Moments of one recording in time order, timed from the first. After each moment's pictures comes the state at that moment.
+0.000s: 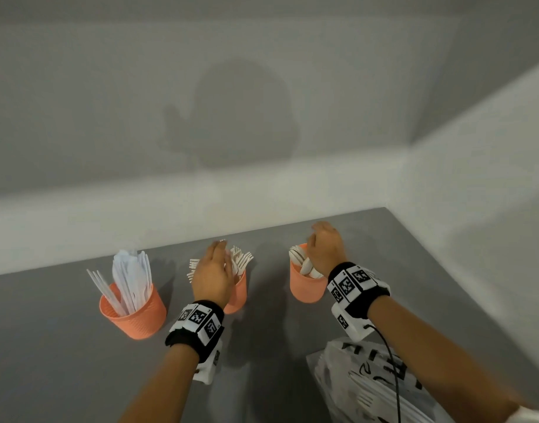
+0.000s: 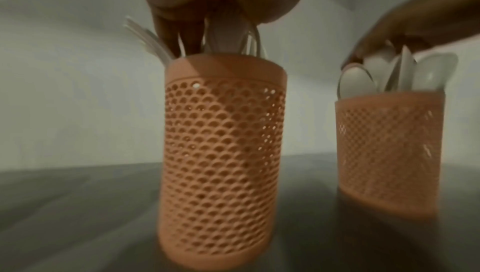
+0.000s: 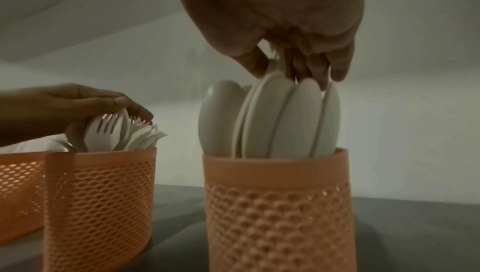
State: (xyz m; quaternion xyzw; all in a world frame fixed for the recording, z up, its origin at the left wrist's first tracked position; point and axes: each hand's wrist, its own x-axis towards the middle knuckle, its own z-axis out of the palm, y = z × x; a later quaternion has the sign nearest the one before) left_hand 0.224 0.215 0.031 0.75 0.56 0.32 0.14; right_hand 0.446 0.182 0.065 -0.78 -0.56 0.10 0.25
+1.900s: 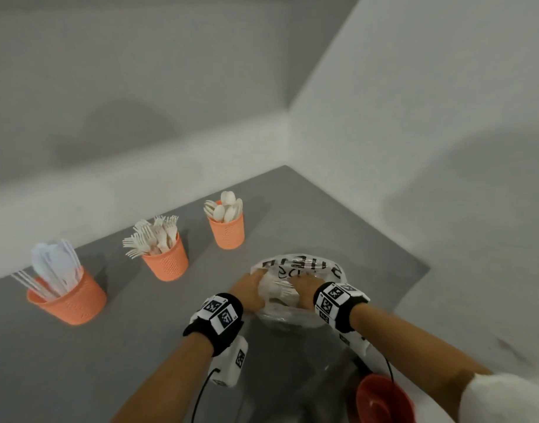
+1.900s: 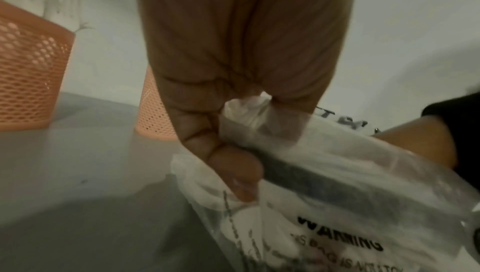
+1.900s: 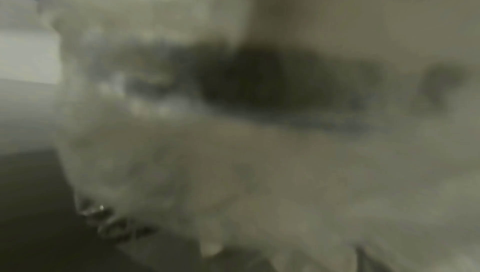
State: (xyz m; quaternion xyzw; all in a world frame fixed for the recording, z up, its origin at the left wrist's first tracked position) left_hand 0.304 0.027 0.027 0.87 0.35 -0.12 0.34; right_hand 0.440 -0.062 0.008 -0.81 -0.52 0.27 -0.05
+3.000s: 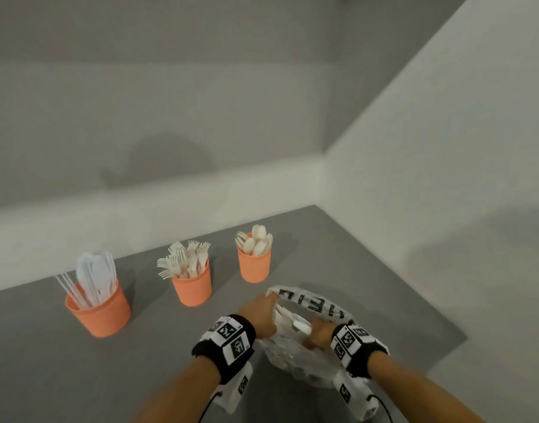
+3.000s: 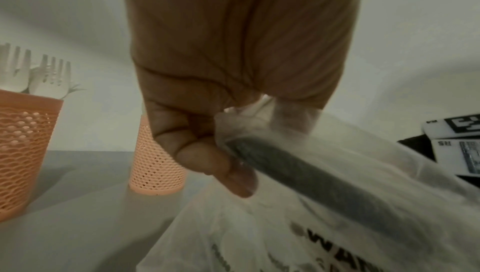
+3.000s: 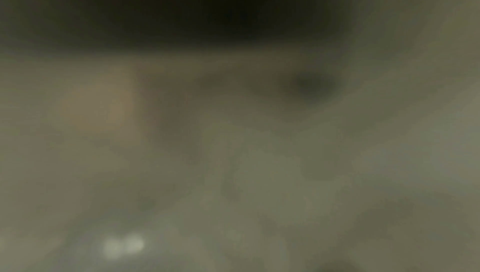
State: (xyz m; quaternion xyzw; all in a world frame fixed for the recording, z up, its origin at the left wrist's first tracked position) left_hand 0.296 0.046 0.057 0.88 0.38 -0.12 0.27; right_hand 0.449 -0.033 -0.008 -0.82 -0.45 0.36 -0.01
